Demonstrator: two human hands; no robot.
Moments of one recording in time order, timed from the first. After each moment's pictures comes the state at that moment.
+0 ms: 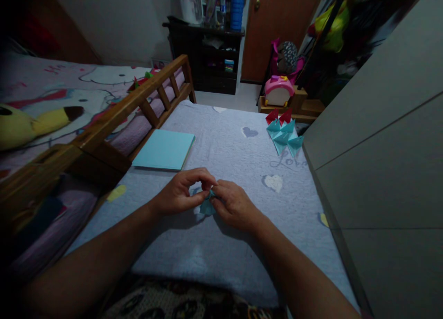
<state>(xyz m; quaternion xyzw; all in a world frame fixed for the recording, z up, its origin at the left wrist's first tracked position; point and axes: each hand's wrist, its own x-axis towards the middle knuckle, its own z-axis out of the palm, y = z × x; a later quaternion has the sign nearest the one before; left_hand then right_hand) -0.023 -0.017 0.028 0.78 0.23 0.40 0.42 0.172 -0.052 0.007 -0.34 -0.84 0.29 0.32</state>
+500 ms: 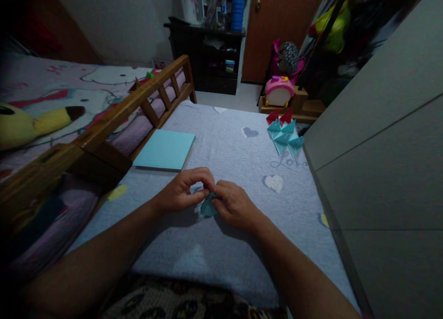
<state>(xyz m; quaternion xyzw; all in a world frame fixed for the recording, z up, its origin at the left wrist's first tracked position) -0.025 -0.013 0.029 0.79 0.23 0.36 0.44 0.173 -0.052 0.008 -0.35 -0.84 0.30 0.30</state>
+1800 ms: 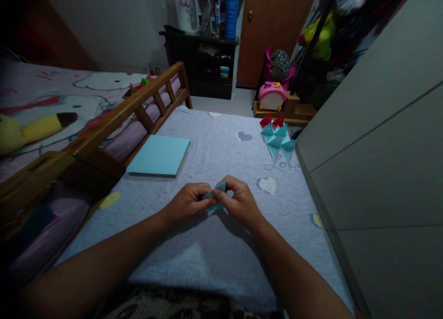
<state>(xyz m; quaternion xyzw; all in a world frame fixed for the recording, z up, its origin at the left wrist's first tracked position) -0.004 -0.025 -0.002 0.74 0.35 0.28 0.51 0.182 -0.049 0.015 -0.44 -0.65 0.43 0.43</state>
